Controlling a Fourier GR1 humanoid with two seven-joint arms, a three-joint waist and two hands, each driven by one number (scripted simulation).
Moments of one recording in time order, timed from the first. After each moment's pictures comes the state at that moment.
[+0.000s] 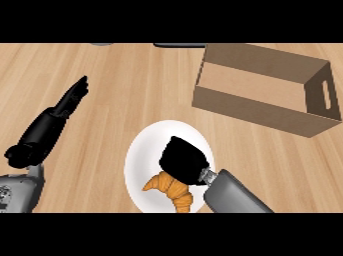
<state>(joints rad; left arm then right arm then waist) -0.20 0.28 -0.02 -1.57 -0.10 -0.20 -0.06 -0.47 -0.05 0.71 -1.21 1.51 0.20 -0.22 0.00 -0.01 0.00</state>
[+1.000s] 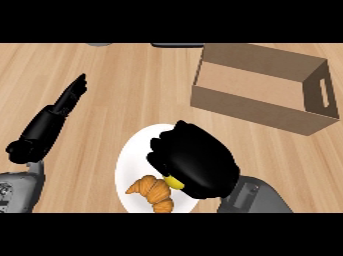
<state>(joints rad) -0.21 0.27 0.01 -1.54 -0.11 -0.20 -0.07 -0.40 -0.02 0.52 -1.75 1.12 0.31 -0.16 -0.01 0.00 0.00</state>
